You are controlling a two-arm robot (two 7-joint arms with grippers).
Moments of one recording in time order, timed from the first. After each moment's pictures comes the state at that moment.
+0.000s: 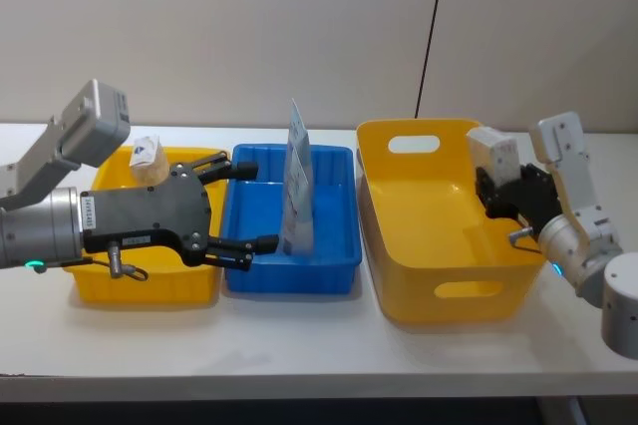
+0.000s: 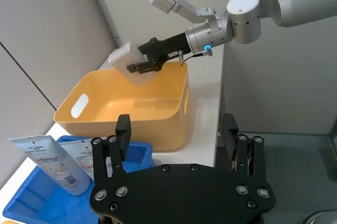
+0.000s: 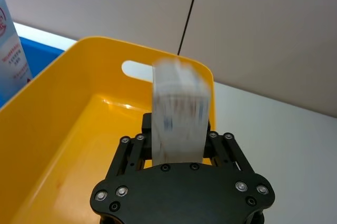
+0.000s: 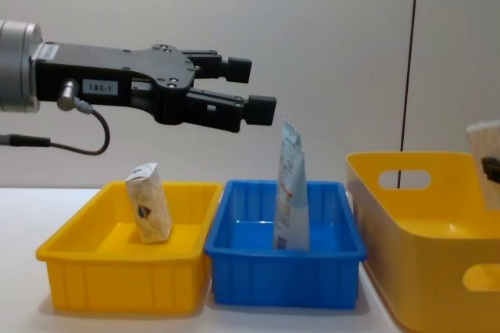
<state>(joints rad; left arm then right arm) -0.58 0.54 0.50 -1.47 -0.47 0.01 -1.02 0.47 0.46 -0.43 -1.20 0.33 0.10 0.00</state>
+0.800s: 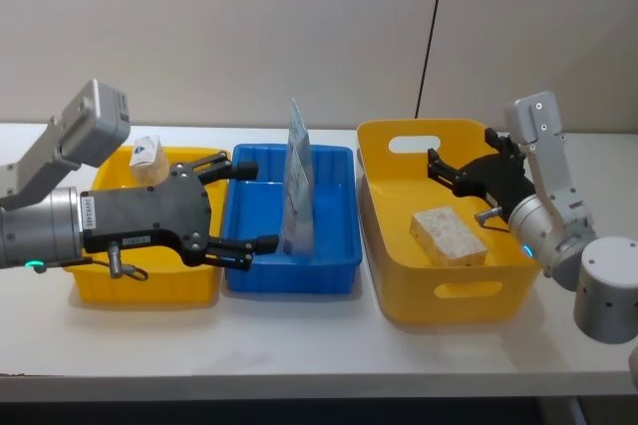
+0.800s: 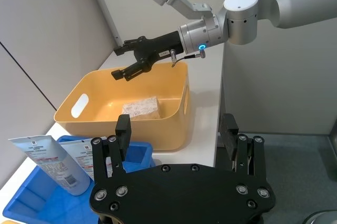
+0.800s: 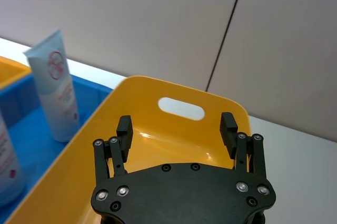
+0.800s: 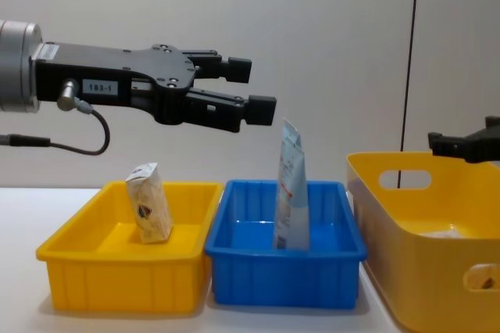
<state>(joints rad) -0.58 0.54 0.50 -1.47 -0.47 0.01 -1.02 0.49 0.41 -0.43 -1.21 0.33 0.05 0.06</state>
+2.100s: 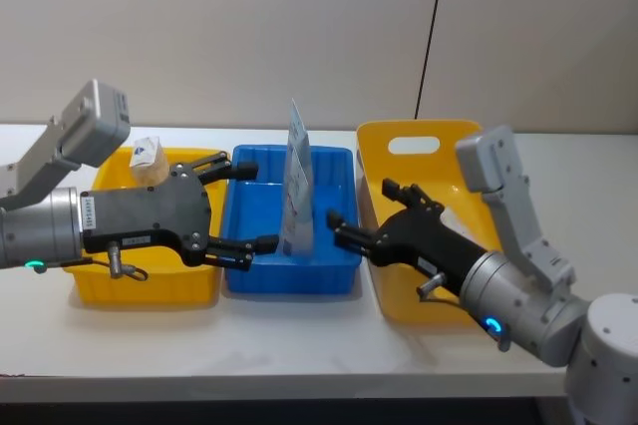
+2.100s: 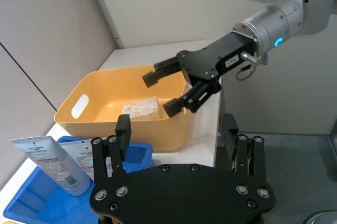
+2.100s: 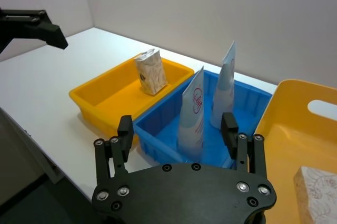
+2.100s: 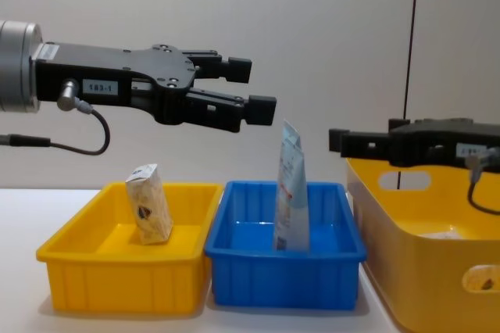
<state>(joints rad) -0.58 0.54 0.50 -1.47 -0.47 0.01 -1.02 0.22 0.47 -0.43 -1.73 0.49 0.25 0.22</state>
